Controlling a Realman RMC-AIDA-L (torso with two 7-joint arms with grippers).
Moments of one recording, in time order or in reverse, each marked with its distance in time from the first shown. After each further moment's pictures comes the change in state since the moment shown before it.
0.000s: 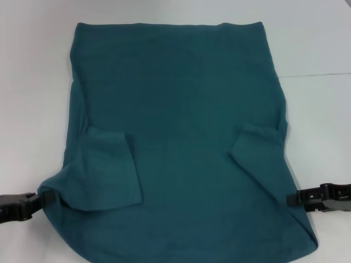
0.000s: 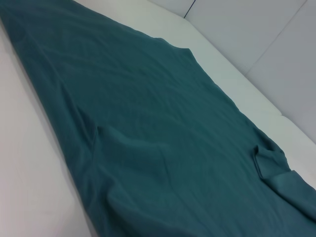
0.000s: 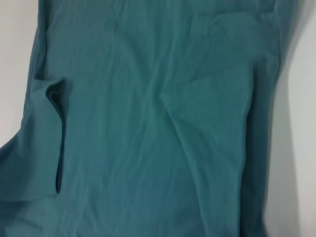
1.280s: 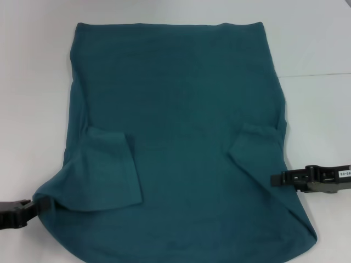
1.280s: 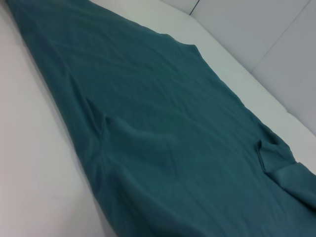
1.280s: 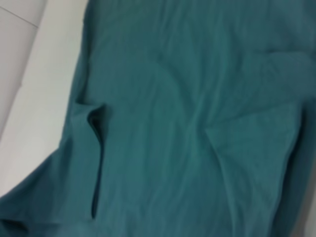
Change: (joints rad) left arm 0.027 0.001 0.001 0.006 0.000 0.005 0.008; right arm 0.036 0.009 0.001 0.031 0.090 0.024 -0.041
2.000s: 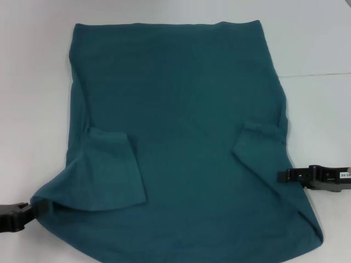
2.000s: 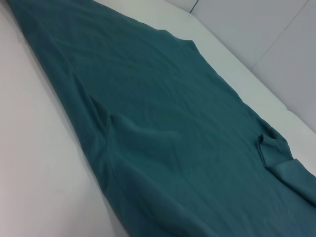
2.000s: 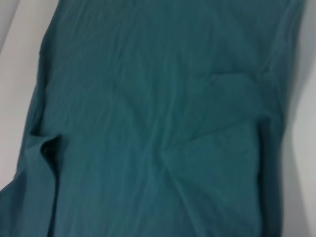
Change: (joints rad) left arm 0.012 0.000 0.001 0.010 0.000 0.010 0.002; right arm -0.016 0.001 0.001 0.075 0.027 0.174 -0.063
